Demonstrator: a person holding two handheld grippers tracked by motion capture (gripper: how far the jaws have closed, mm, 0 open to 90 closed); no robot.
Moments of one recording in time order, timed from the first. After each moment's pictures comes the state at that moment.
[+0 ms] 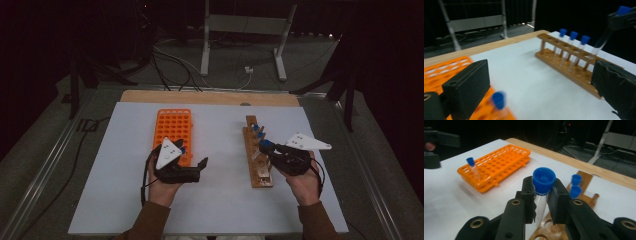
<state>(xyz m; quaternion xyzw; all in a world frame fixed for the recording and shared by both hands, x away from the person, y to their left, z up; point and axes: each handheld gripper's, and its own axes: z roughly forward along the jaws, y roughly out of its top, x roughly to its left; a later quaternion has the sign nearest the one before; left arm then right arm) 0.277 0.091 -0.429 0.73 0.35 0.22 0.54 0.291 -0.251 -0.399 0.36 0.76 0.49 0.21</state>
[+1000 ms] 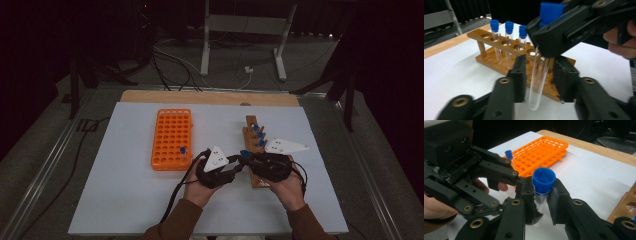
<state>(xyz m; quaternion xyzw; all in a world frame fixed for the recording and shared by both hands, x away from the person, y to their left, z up) 0.285 -0.003 -0.448 0.80 0.23 0.14 0.54 0.286 -0.212 -0.411 0.32 0.79 0.51 0.12</state>
